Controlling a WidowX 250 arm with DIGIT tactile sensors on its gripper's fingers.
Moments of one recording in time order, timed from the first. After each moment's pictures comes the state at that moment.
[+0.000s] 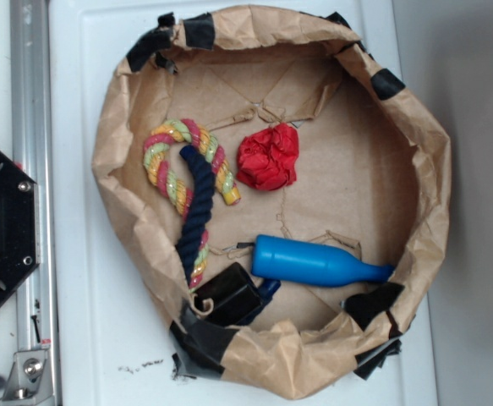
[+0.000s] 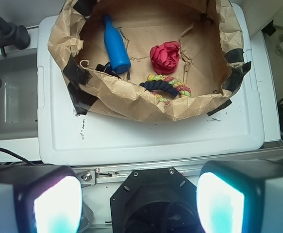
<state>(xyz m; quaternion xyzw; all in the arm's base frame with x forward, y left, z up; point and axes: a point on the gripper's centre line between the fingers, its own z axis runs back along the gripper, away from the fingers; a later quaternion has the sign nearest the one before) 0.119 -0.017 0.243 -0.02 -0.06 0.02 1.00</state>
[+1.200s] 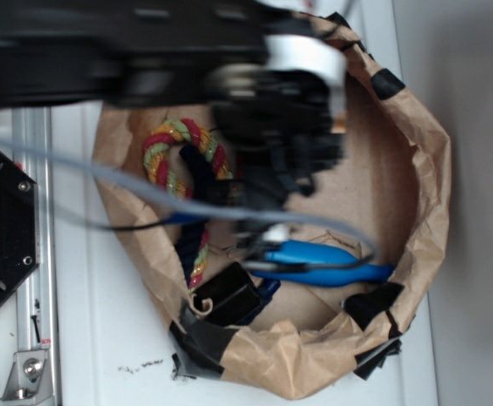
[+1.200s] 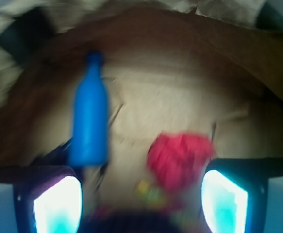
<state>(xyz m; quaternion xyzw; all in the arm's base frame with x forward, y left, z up) 0.282 0.012 0.090 -0.05 -0.07 -0.10 0.99</state>
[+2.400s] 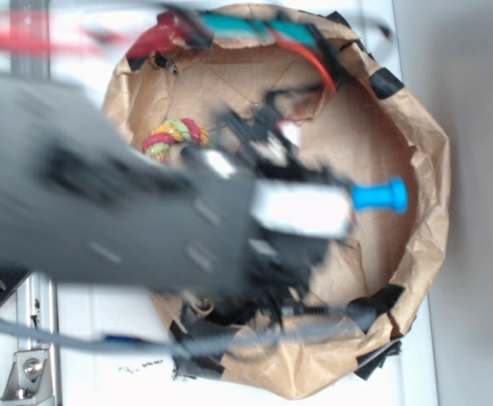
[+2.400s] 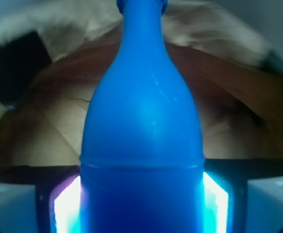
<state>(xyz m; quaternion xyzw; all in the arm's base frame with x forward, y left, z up) 0.259 -0.002 0.160 0.05 -0.14 0.05 0.99</state>
